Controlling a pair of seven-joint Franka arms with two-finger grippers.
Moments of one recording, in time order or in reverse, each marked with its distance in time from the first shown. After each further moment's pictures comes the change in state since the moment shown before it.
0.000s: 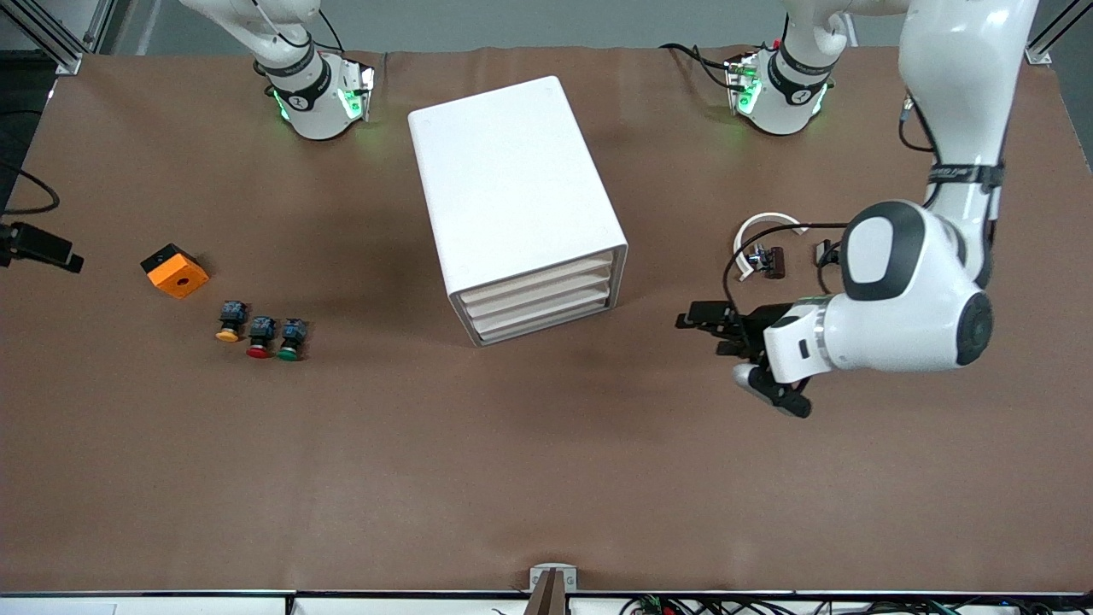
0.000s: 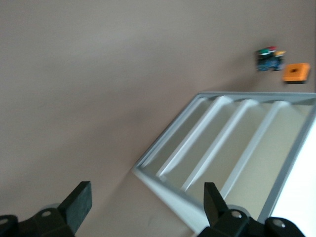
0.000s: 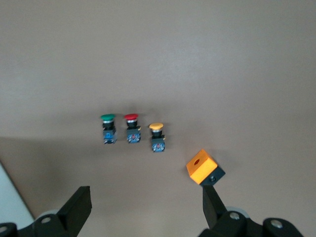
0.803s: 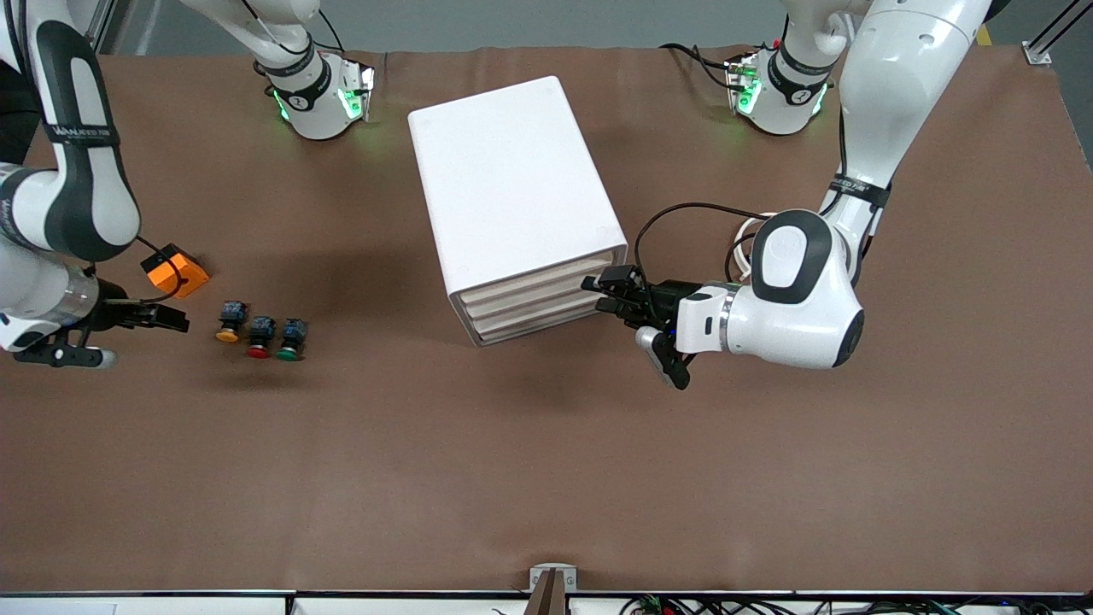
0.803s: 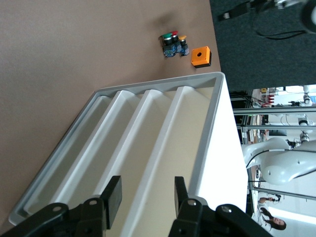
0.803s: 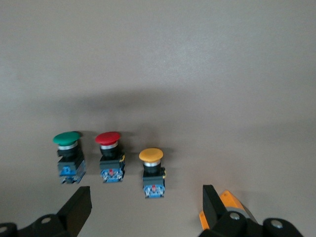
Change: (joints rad) left arm -0.011 0.047 -0.116 -0.071 -0.285 0.007 0.210; right arm -0.008 0.145 0.001 -0.402 -0.002 0.526 -0.018
